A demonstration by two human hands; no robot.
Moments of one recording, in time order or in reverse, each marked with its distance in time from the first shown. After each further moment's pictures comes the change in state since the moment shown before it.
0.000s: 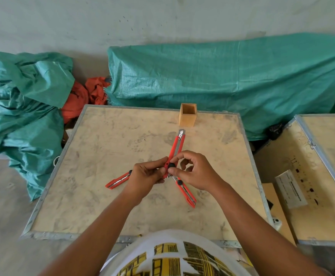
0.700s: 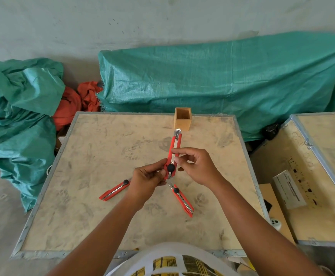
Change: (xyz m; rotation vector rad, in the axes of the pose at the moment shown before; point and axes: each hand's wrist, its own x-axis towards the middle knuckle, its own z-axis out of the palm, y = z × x) left_hand 0.034 0.000 0.015 0.020 0.023 0.007; right_hand 0.034 0.011 -0.024 0.138 0.124 0.036
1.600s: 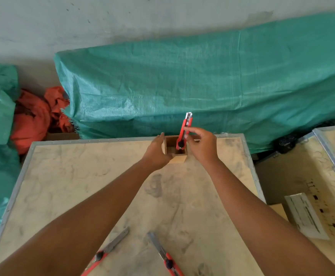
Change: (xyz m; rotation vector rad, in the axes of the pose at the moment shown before) left_hand 0.358 0.003 0.046 0.797 -0.123 -0.114; right_hand 0.289 0.113 -0.092 -0.295 0.430 -0.013
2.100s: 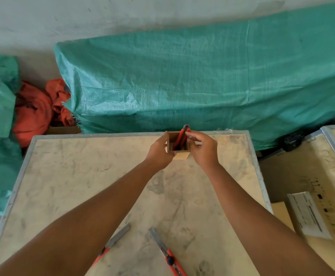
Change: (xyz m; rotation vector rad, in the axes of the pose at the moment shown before) left_hand 0.009 -0.019 0.016 -0.126 0.047 -0.023; right_hand -0.017 0.028 0.017 -0.054 -0.007 -0.030
